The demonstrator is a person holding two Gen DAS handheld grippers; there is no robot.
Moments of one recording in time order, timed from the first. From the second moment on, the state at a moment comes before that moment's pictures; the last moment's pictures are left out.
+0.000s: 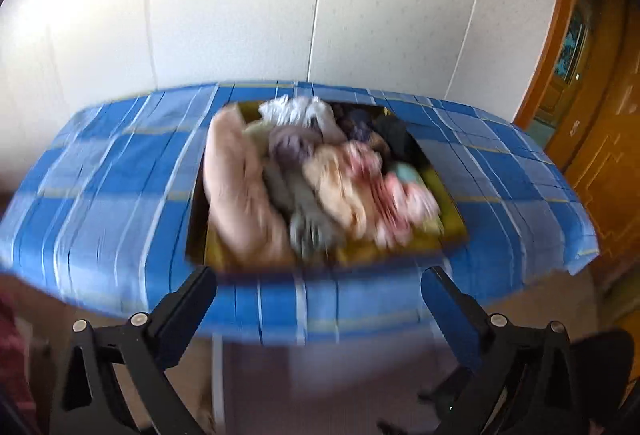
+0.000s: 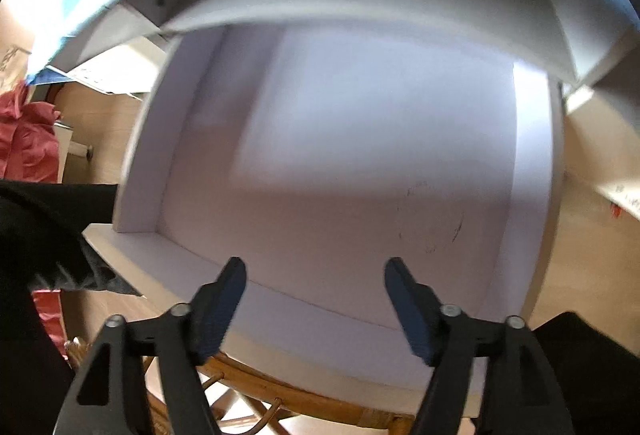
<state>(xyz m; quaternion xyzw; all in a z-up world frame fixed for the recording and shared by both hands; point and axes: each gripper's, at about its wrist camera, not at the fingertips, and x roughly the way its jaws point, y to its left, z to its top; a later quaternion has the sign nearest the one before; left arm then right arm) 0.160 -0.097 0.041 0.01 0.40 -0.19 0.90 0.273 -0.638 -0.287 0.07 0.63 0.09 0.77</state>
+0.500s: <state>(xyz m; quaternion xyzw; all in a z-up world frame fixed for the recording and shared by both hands) 0.035 -0.062 0.050 -0.04 0.36 -0.08 0.93 0.177 -0.620 -0.079 -0.04 0.34 -0.04 0.94</state>
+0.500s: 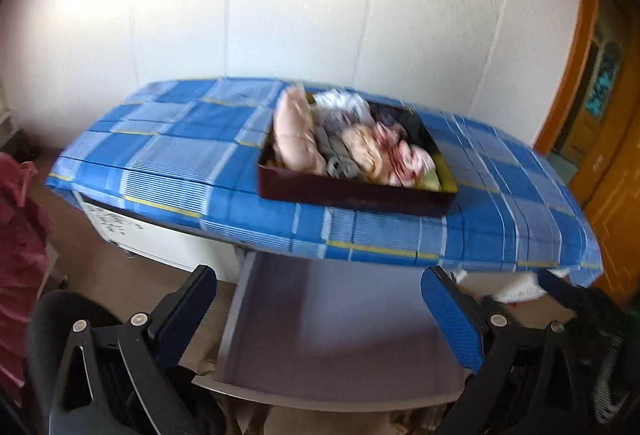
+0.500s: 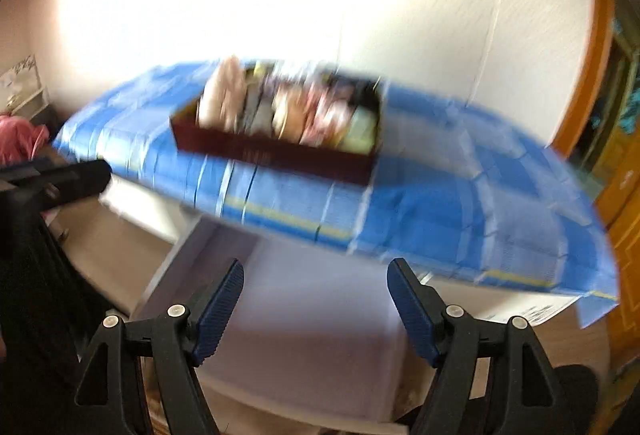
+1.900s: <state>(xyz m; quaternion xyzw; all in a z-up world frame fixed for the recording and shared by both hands) -0.025 -0.076 0.073 0.02 0.35 -0.05 0.93 0.125 -0.621 -0.053 0.01 0.34 -0.09 0.93</state>
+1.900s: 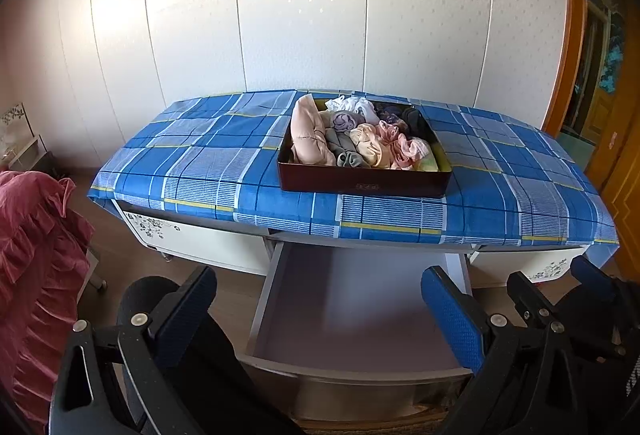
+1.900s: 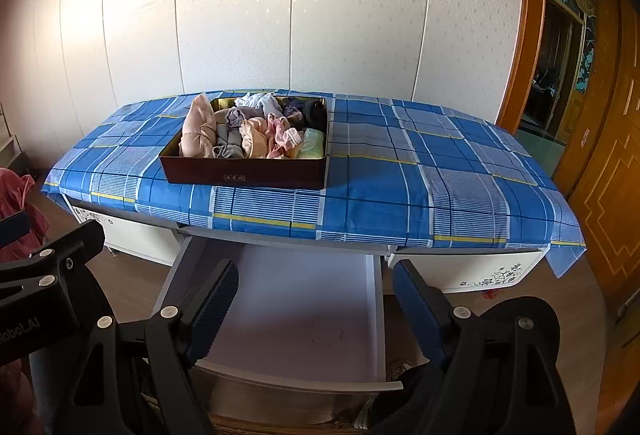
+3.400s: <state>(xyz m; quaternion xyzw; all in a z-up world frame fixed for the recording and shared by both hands) -0.029 -0.079 0.076 0.03 0.34 -0.06 0.94 0.128 -0.626 -0.058 0.02 0.36 -0.10 0.93</state>
